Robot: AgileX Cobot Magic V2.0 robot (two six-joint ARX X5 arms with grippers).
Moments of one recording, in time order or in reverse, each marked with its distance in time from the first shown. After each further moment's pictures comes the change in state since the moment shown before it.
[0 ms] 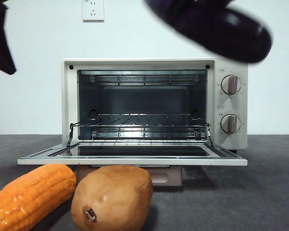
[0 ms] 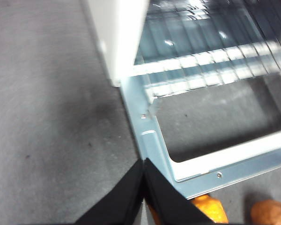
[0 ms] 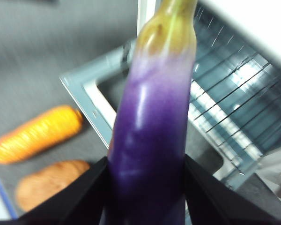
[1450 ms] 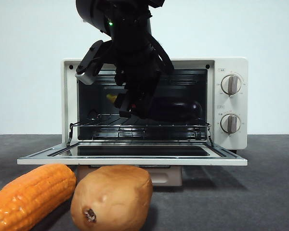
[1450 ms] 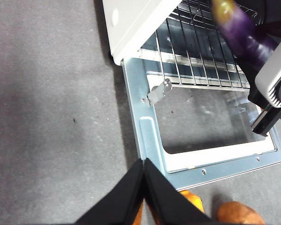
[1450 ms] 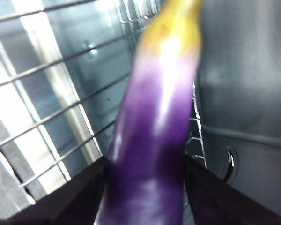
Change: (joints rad) left arm 0.320 -0.031 -0.186 0.123 0.413 -0.046; right arm 0.039 0.795 0.394 0.198 0.734 -0.462
